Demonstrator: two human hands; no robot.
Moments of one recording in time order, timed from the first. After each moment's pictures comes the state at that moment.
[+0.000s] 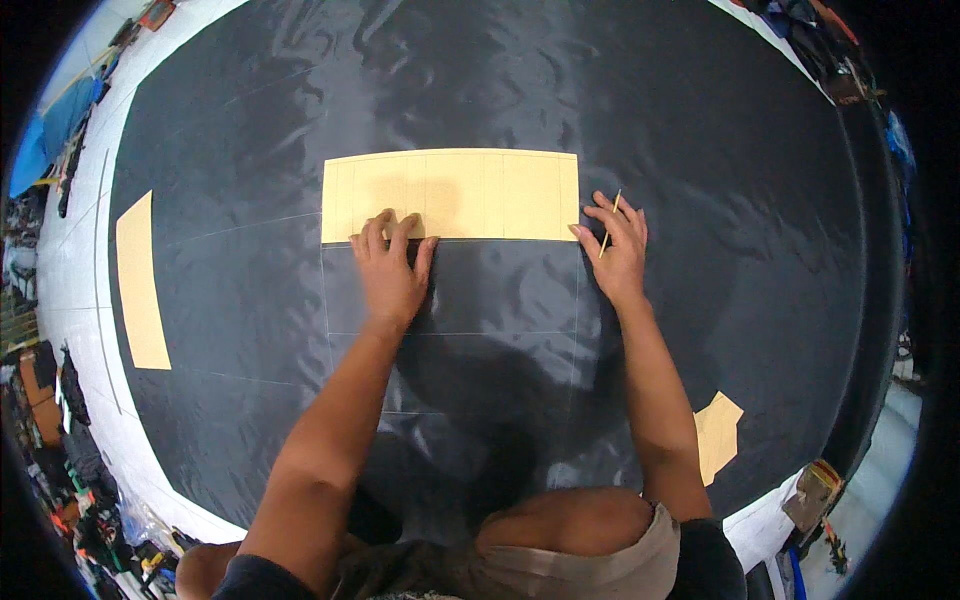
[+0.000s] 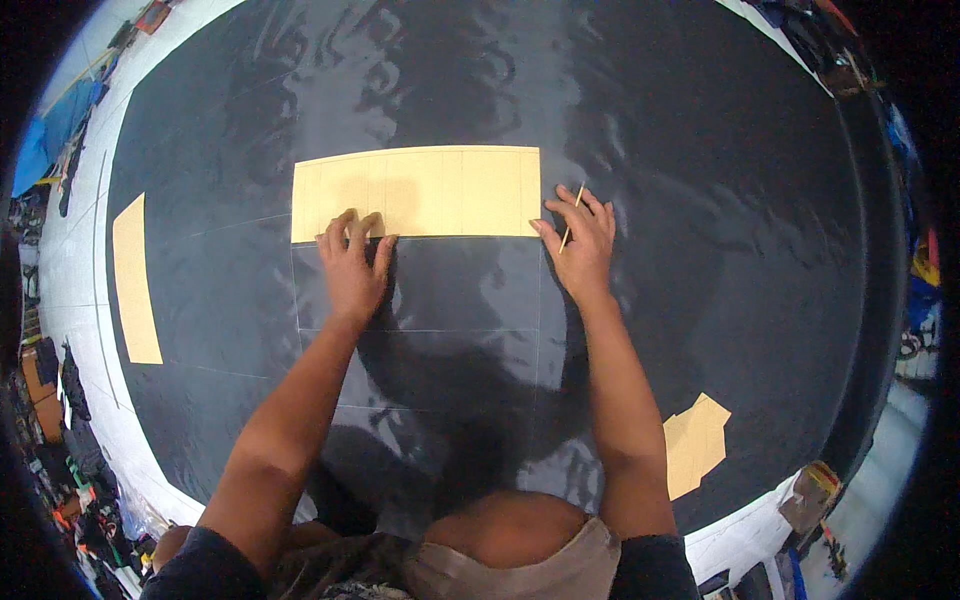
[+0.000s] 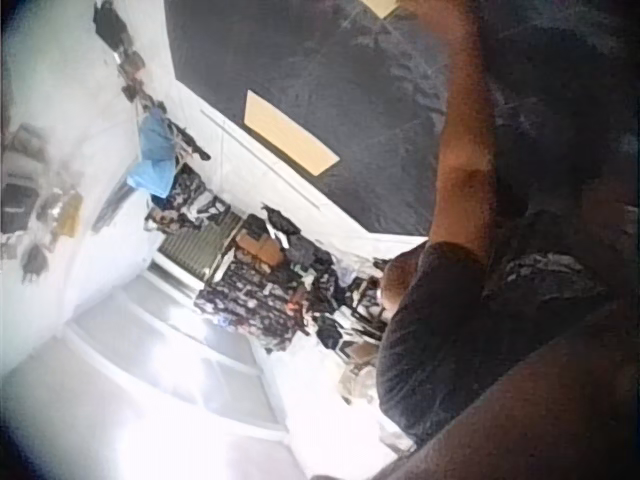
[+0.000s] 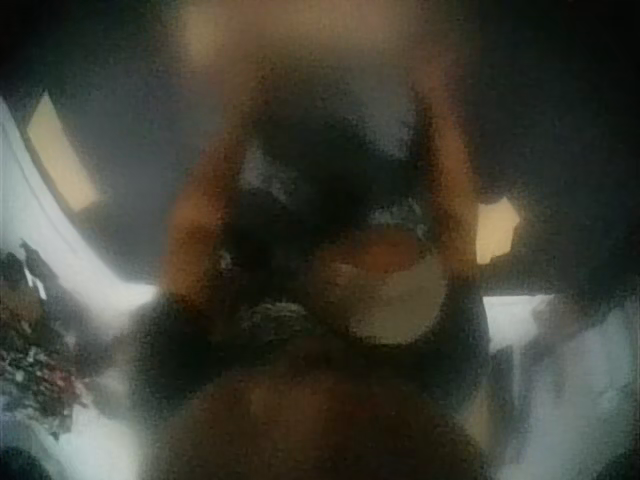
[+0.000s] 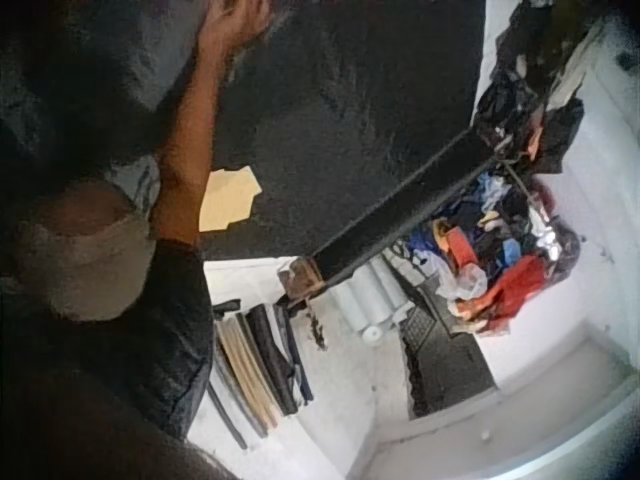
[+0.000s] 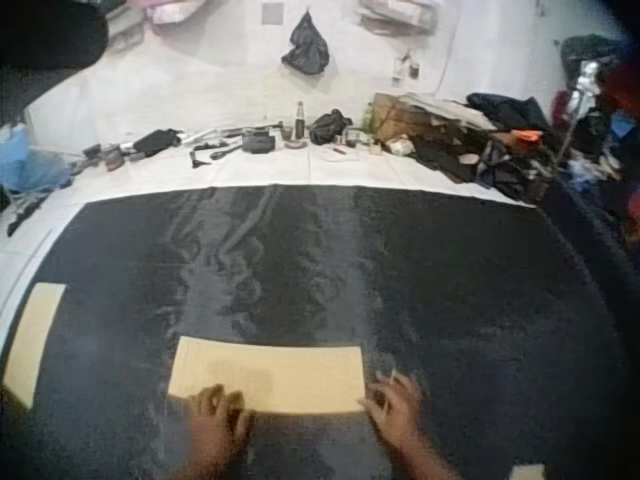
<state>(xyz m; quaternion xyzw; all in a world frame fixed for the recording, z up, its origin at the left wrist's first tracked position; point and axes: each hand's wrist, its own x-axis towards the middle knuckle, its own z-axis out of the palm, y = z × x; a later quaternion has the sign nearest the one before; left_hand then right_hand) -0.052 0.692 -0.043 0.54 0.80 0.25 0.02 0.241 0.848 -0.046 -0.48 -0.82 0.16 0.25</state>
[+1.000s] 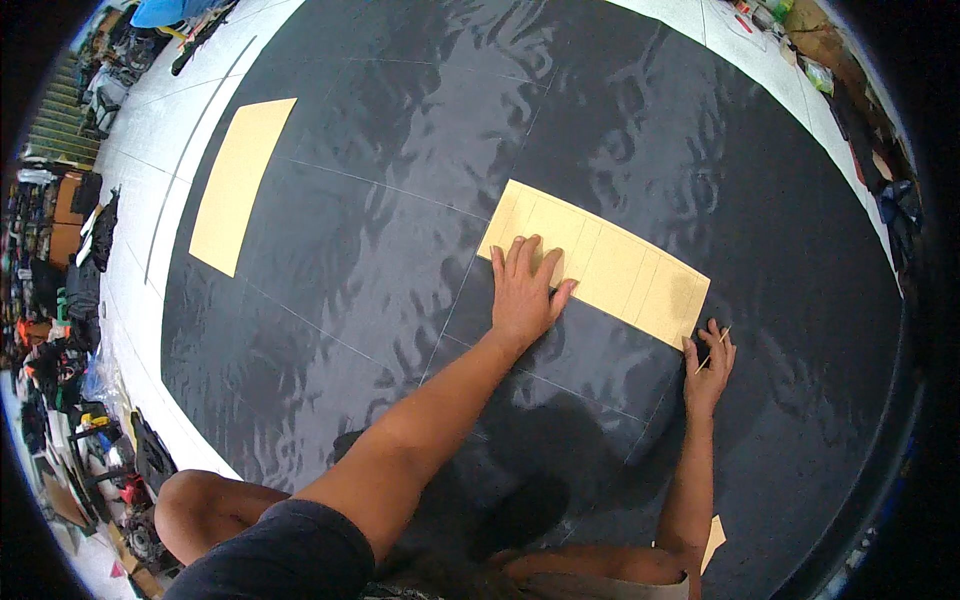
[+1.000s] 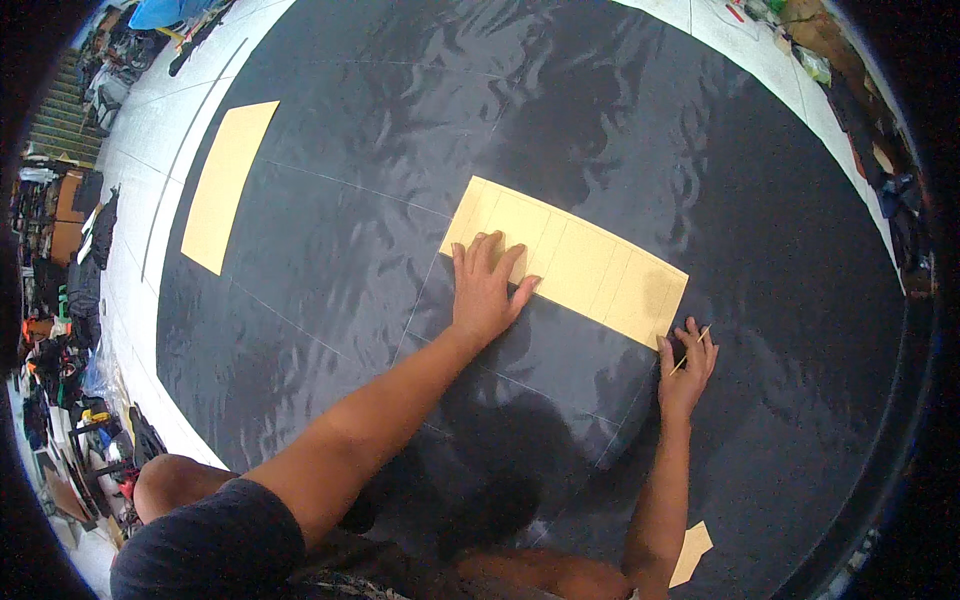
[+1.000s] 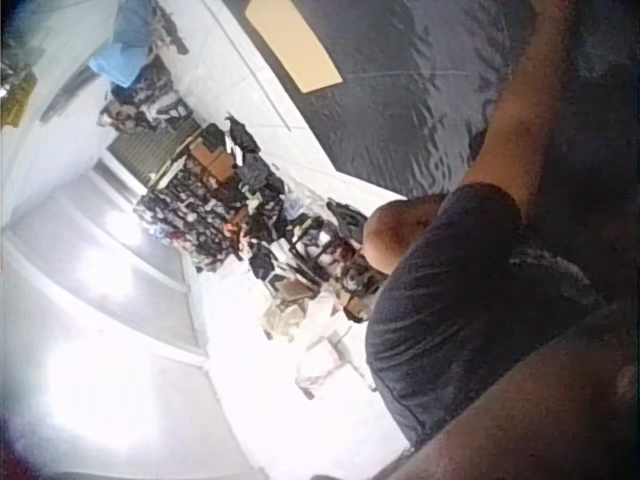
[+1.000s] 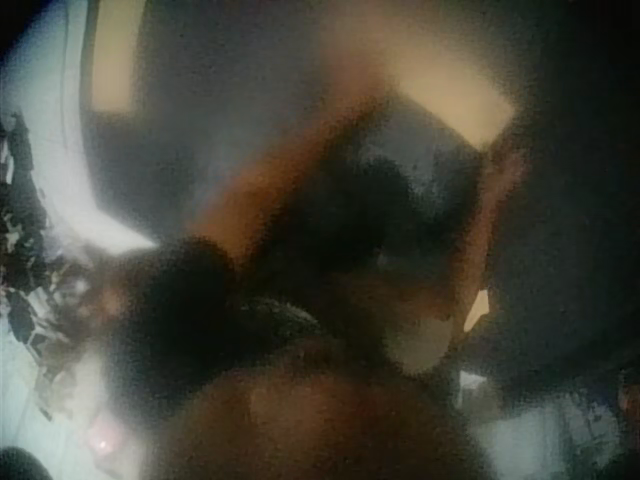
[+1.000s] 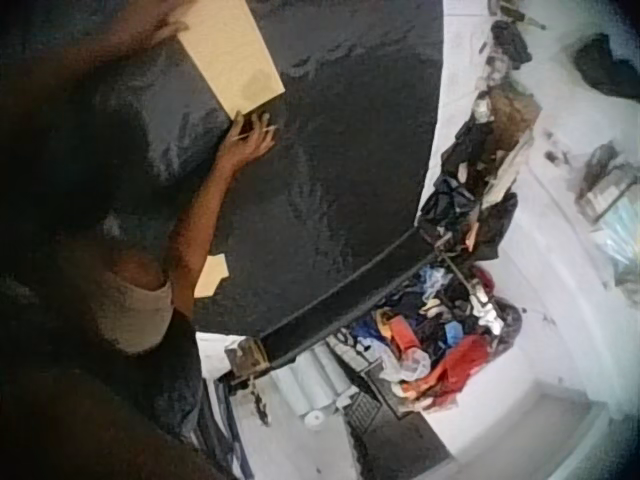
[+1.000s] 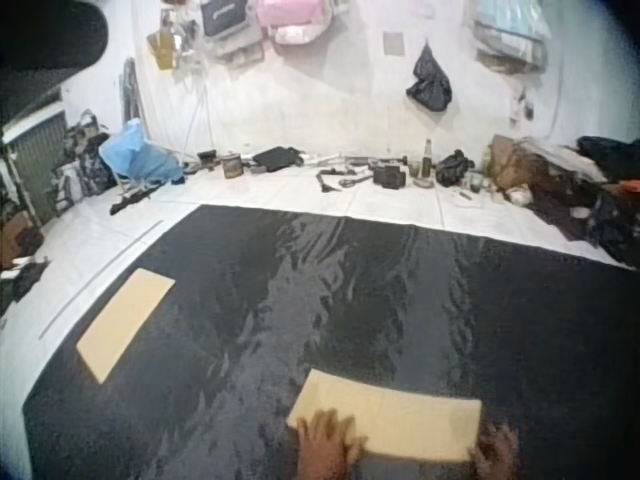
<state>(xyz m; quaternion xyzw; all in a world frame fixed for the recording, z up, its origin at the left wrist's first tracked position) -0.067 0.695 -0.049 0.48 0.83 0.28 0.01 0.243 0.847 -0.043 -0.51 -0.83 0.15 0.19</state>
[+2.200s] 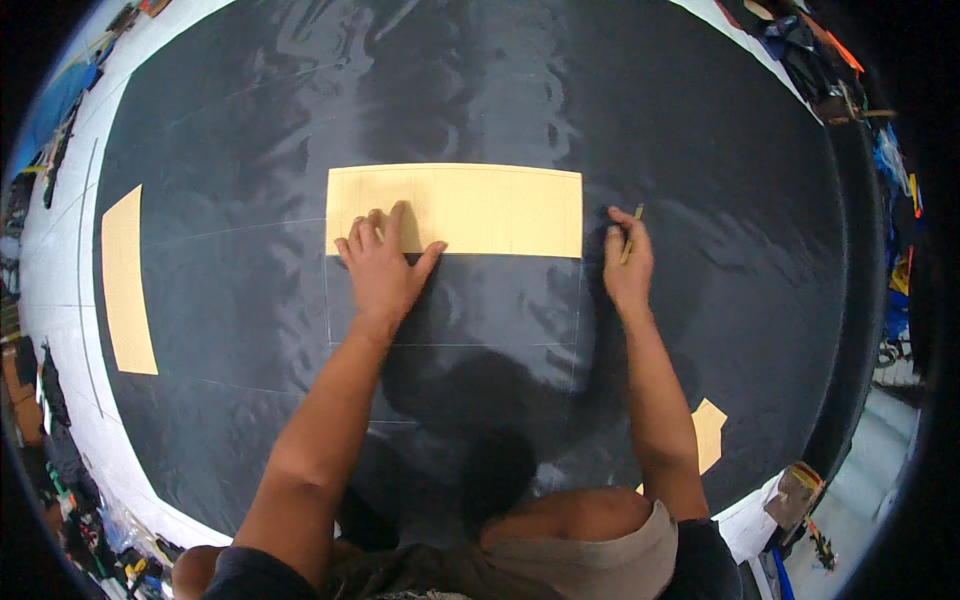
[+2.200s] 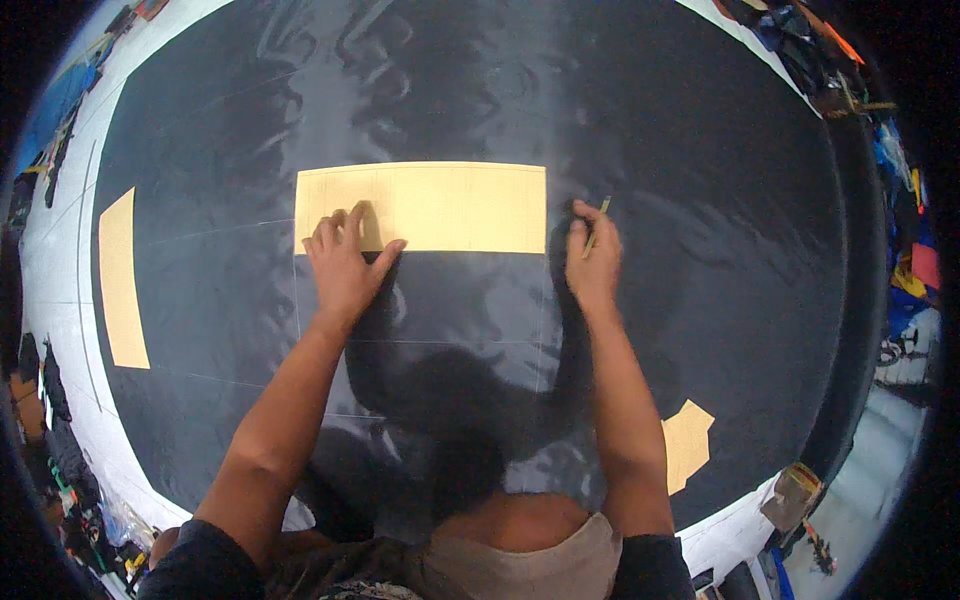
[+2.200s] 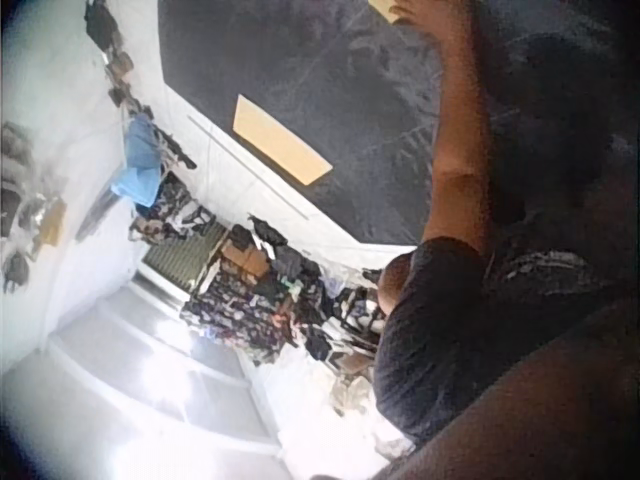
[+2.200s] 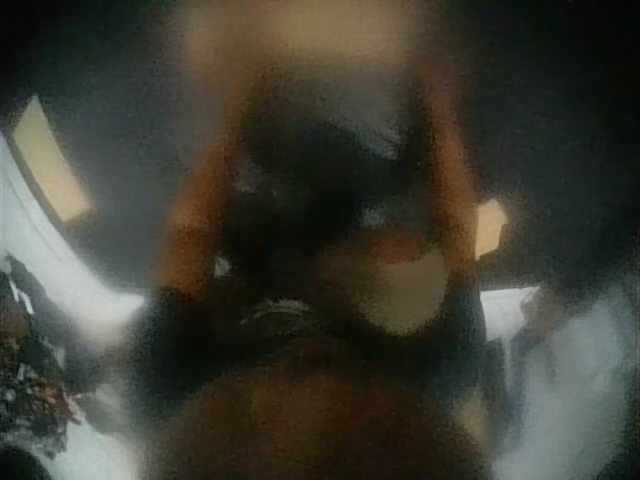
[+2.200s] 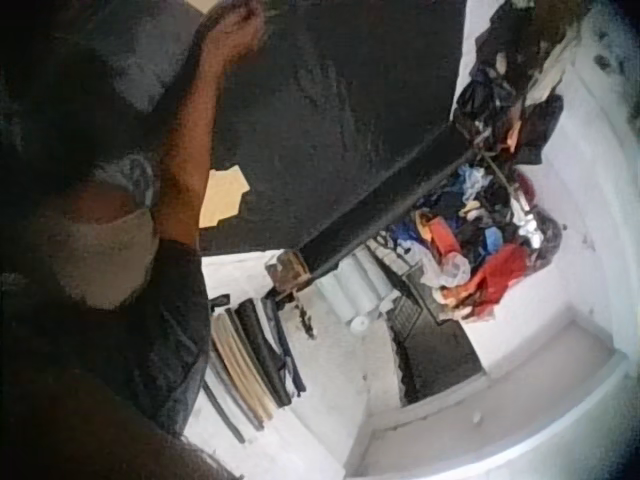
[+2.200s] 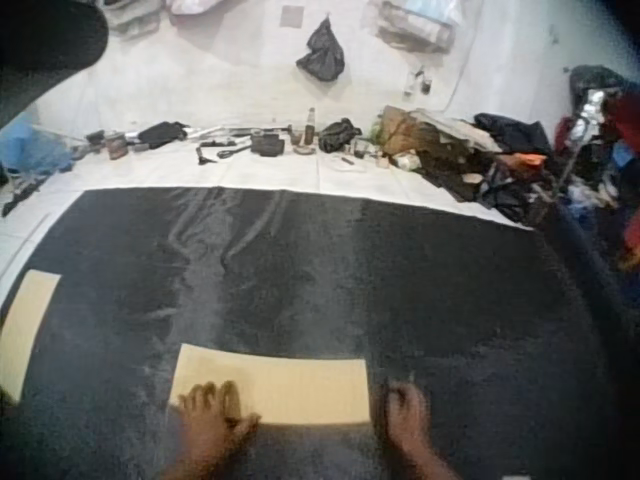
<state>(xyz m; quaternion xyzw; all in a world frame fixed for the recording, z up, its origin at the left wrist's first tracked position) -0.073 0.705 -0.027 0.51 0.84 0.17 0.04 0.243 0.861 -0.037 -0.56 -0.72 0.26 0.31</state>
